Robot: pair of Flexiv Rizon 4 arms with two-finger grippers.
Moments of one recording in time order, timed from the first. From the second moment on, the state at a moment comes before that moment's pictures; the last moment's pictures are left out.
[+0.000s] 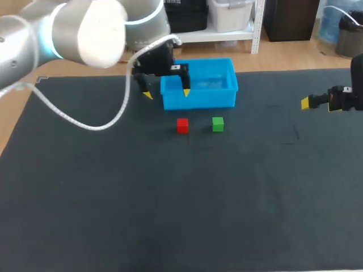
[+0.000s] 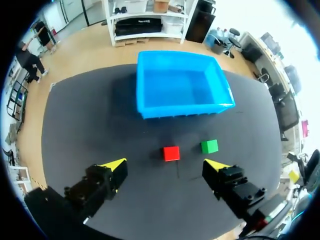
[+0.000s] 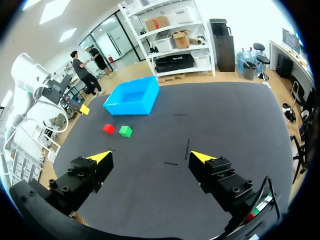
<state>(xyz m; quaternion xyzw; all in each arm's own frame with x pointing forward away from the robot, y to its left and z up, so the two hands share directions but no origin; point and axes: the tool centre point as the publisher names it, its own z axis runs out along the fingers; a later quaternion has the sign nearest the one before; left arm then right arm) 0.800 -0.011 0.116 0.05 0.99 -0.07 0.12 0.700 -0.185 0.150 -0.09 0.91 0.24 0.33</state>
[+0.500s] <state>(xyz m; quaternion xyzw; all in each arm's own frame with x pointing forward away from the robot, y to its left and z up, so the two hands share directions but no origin) 0.798 -0.035 0.070 0.06 0.99 -0.06 0.07 0.700 -0.185 0.150 -0.09 0.91 0.24 0.33</state>
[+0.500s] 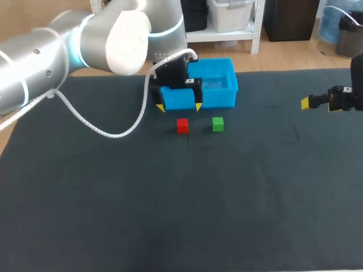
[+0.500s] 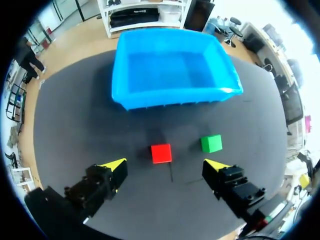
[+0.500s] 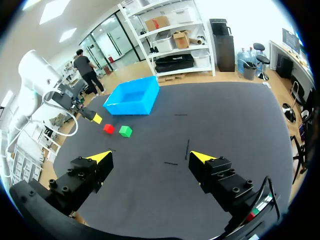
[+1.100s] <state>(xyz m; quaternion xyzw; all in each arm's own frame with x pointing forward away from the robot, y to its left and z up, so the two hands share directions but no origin) 0.802 -0.033 0.031 0.04 0.99 -0.04 0.09 0.700 -0.185 0.150 -0.09 0.91 0.24 0.33</state>
